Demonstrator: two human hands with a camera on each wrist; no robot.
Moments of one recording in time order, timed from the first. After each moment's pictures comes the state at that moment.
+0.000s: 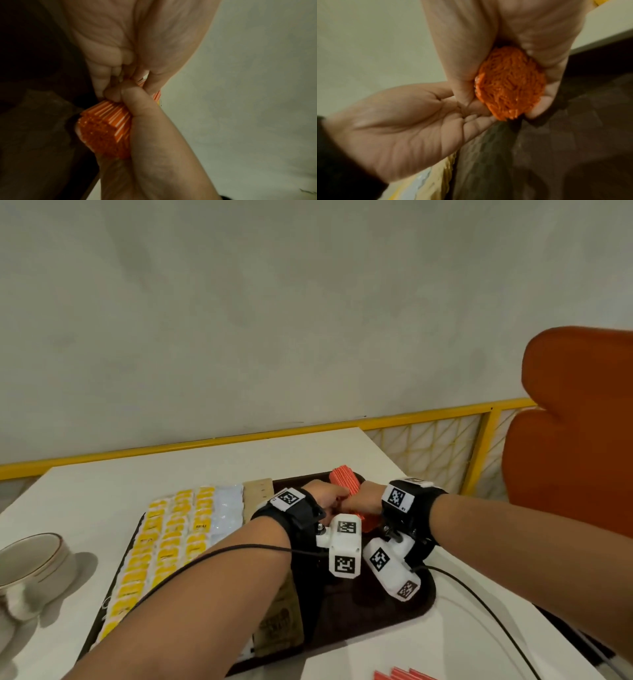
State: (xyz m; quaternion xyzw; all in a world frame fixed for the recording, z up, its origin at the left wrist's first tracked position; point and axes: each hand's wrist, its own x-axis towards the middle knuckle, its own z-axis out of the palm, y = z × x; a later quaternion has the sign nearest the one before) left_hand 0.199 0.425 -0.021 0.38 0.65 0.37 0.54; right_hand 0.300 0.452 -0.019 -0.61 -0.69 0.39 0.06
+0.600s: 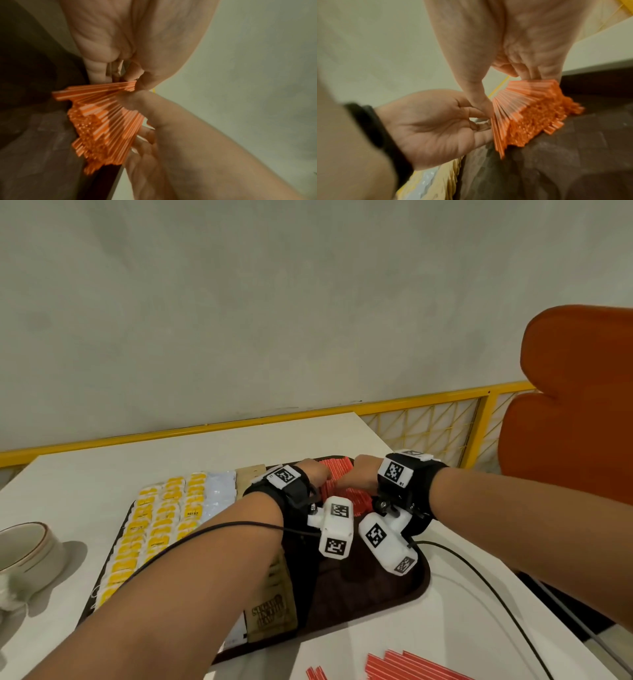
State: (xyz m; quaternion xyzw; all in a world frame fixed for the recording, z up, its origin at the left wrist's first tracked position) left_hand 0.186 0.456 -0.037 0.44 0.70 0.32 0.45; right_hand 0.303 0.461 -0.005 -0.60 -0.76 0.24 0.01
